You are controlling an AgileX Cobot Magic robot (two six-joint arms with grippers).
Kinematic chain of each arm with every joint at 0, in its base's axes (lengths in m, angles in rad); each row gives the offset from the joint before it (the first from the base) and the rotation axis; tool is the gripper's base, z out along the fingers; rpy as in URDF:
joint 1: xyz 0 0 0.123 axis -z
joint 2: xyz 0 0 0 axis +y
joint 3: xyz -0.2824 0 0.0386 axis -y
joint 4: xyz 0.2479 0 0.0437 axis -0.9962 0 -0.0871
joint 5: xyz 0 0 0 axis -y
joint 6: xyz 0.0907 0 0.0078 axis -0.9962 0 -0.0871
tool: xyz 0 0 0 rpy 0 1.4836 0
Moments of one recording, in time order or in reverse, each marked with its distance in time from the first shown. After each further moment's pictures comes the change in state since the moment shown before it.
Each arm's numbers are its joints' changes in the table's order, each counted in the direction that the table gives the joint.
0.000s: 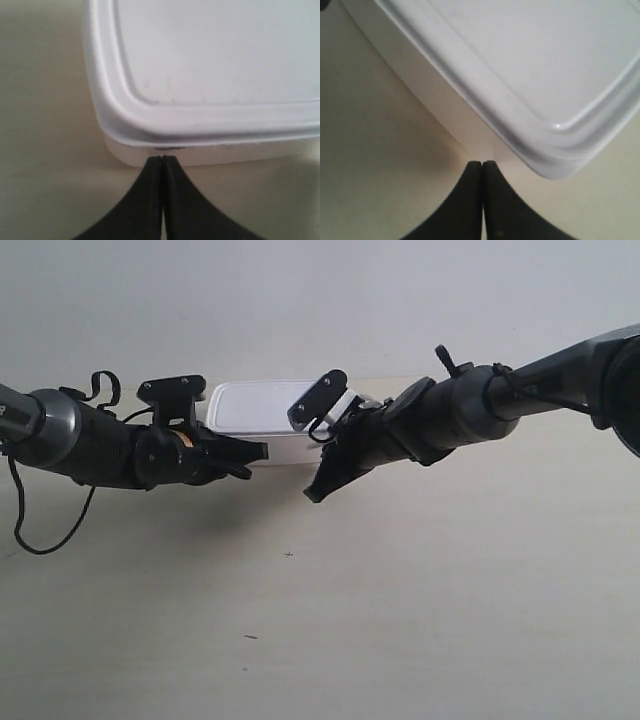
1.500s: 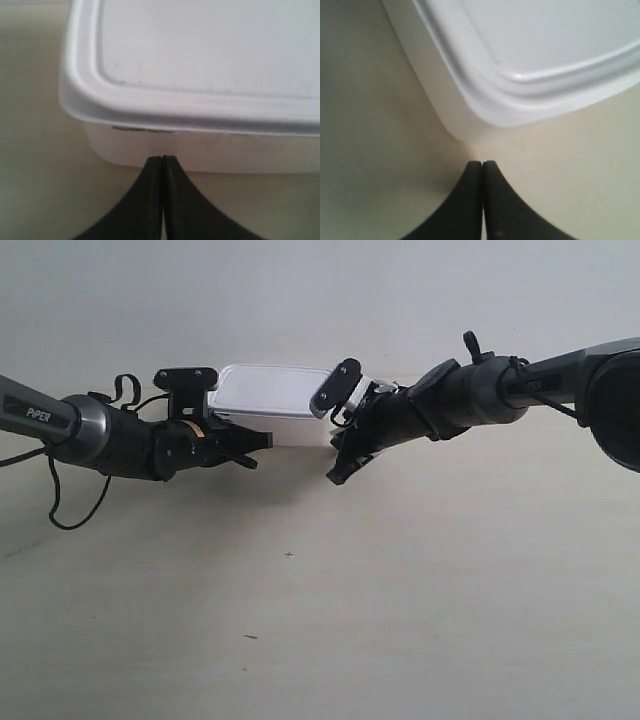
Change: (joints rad) left arm -0.039 0.160 0.205 -0.068 0.051 -0.041; right arm 0.121 0.136 0.234 0.003 -0.209 0.153
